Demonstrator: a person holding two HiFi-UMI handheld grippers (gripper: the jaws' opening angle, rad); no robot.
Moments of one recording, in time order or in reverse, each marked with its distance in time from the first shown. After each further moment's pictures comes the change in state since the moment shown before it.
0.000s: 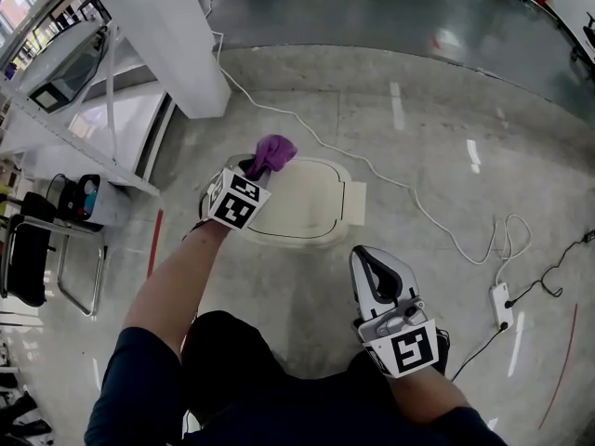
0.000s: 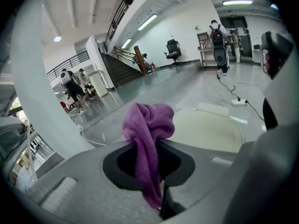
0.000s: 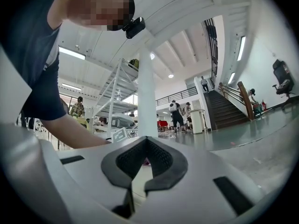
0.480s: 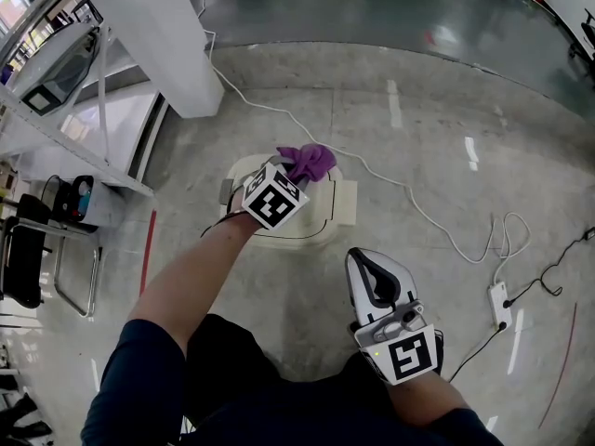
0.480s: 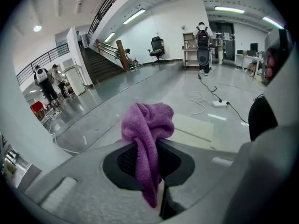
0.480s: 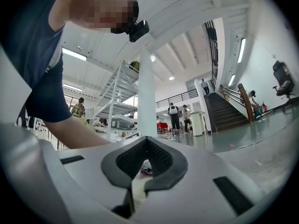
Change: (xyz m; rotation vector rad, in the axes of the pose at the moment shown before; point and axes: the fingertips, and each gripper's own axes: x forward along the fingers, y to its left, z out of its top) left arm 0.042 -0.095 0.050 0.065 0.035 -0.232; right arm -0.009 -0.012 0.003 -0.005 -0.034 -0.007
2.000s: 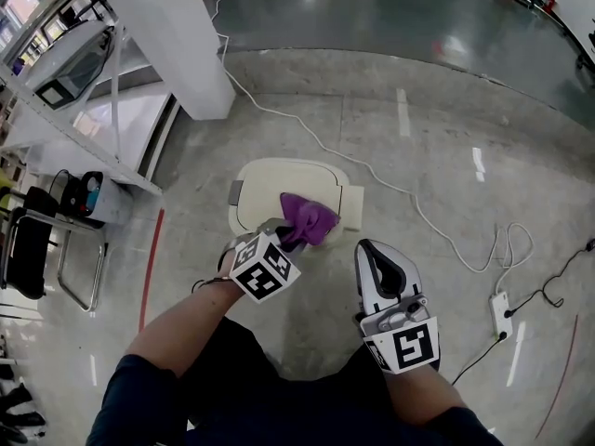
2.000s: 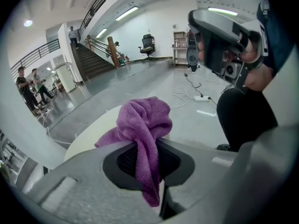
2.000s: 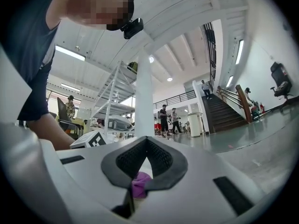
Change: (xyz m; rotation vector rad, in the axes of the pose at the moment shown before) left arm -0.068 -0.100 -0.052 0.041 0.035 -0.105; right arm 0.006 -0.015 -0.005 -0.007 -0.005 -0.012
